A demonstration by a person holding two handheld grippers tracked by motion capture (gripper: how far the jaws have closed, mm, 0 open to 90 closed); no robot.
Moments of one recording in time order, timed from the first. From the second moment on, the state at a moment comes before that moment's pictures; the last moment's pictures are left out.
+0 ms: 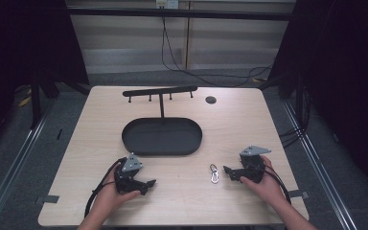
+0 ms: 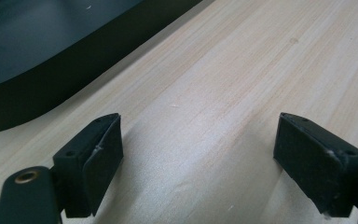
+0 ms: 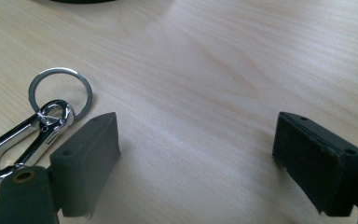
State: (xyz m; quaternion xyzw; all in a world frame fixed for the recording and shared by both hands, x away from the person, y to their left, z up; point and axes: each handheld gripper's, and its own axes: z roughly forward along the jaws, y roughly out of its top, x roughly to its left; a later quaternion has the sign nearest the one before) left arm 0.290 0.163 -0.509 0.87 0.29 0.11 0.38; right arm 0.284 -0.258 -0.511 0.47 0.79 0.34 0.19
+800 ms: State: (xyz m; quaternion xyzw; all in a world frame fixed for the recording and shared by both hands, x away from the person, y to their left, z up) left arm 0.290 0.163 -0.508 0.87 0.29 0.11 0.38; right arm 0.292 -0.227 -0.457 0.47 0.86 0.19 0.06
